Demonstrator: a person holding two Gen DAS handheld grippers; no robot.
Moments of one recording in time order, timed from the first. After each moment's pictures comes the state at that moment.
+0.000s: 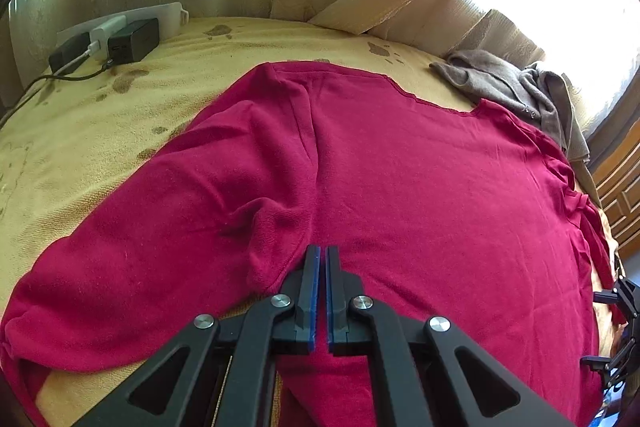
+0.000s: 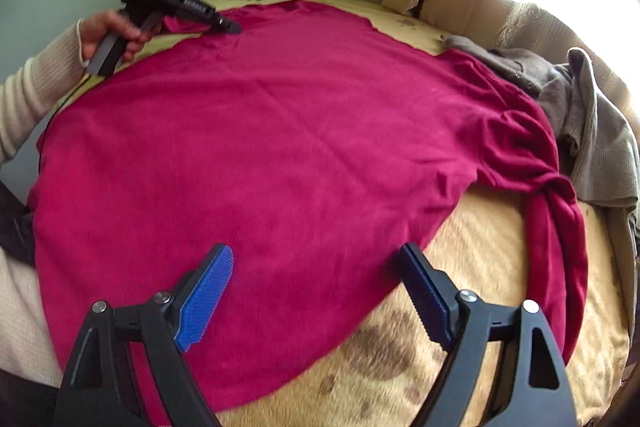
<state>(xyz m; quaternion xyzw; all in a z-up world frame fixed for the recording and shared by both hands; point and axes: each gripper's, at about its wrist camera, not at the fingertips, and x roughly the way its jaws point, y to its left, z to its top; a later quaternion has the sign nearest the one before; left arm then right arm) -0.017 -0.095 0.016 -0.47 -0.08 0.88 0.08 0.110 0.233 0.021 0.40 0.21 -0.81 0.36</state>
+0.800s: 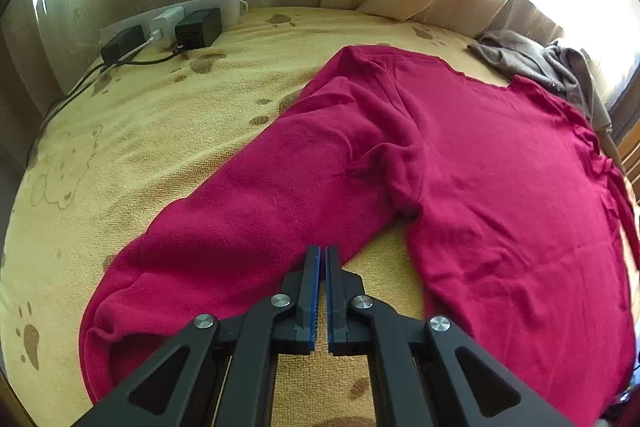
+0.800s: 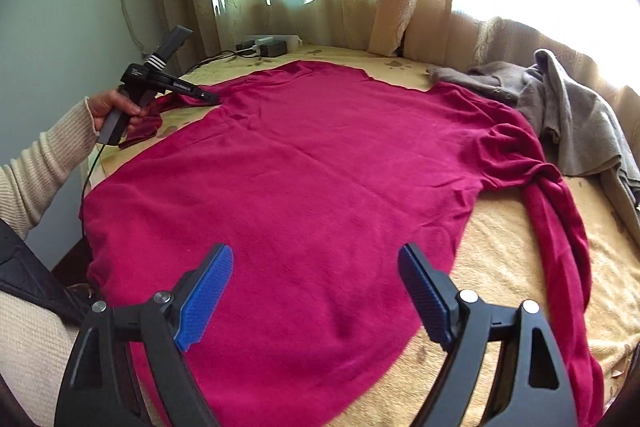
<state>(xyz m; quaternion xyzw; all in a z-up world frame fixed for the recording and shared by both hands) 0.015 -0.151 0.023 -0.48 -0.01 0.88 0.03 0.152 0.224 0.059 0.36 0.10 -0.85 0.36</state>
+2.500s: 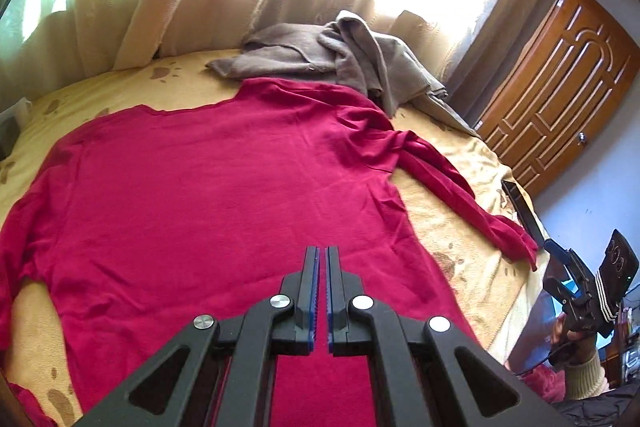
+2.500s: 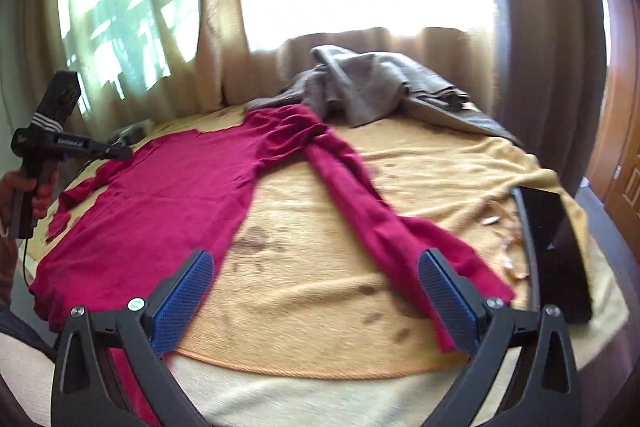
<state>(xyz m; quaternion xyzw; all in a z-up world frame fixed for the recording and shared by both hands) 0.046 0.098 0.098 -0.47 -0.03 0.84 0.28 0.235 0.383 0.070 0.30 -0.05 -0.95 0.08</state>
